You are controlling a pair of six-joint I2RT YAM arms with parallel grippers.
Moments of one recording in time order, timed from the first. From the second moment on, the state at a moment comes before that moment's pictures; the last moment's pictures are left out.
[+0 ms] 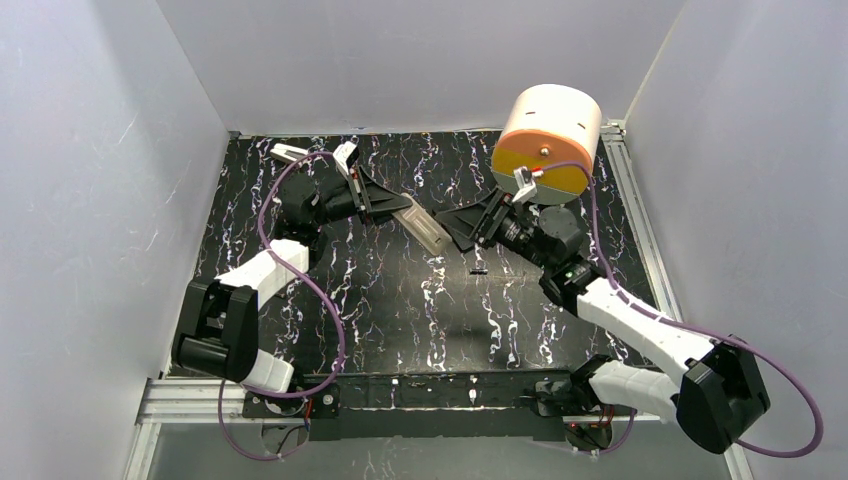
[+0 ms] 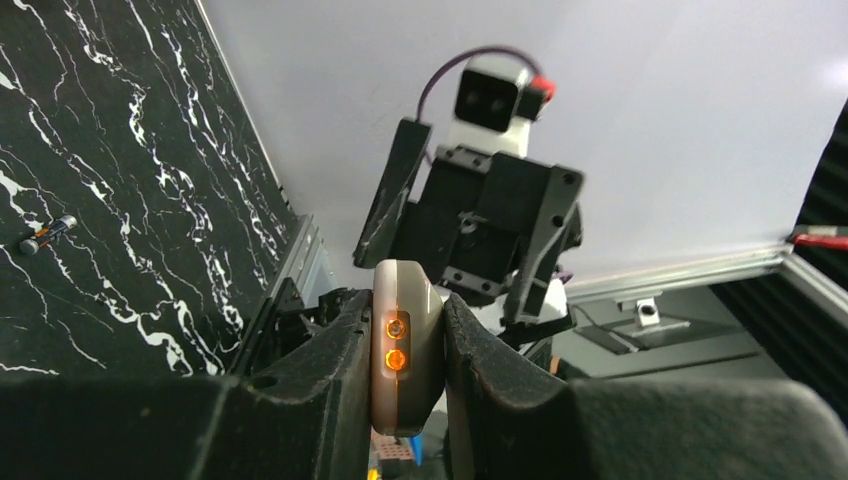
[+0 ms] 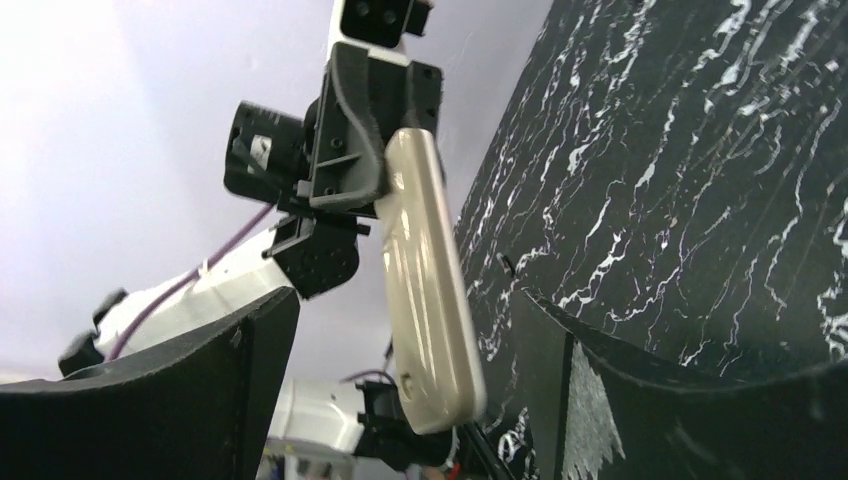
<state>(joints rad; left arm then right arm) -0.26 1.46 0.81 0.79 0.99 -1.47 0.68 1.08 0.64 0.48 -0.26 1.11</state>
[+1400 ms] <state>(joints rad) -0.28 1.38 0.81 0.83 1.16 -1.31 0.65 1.36 0.88 0.42 -0.86 0.87</state>
